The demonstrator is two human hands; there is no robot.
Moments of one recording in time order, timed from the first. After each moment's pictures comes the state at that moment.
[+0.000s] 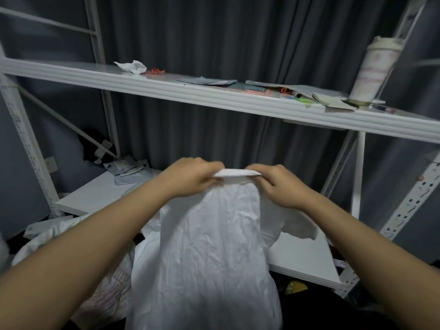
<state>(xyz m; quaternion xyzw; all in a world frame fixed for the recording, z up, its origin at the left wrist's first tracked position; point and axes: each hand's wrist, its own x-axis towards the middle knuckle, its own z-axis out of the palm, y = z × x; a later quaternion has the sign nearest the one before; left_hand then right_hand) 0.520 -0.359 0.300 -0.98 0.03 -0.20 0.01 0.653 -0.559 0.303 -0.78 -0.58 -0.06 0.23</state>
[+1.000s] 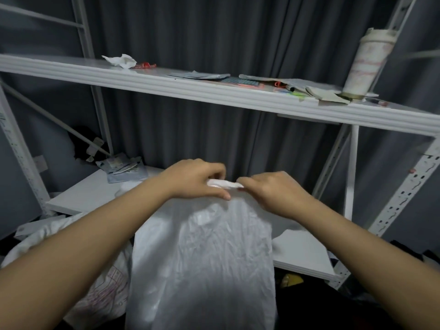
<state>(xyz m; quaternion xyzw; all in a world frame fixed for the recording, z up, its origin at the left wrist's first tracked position) 0.527 -0.373 0.298 -0.99 0.04 -0.12 -0.08 0.647 -0.570 0.288 -0.73 -0.63 -0.25 0.00</state>
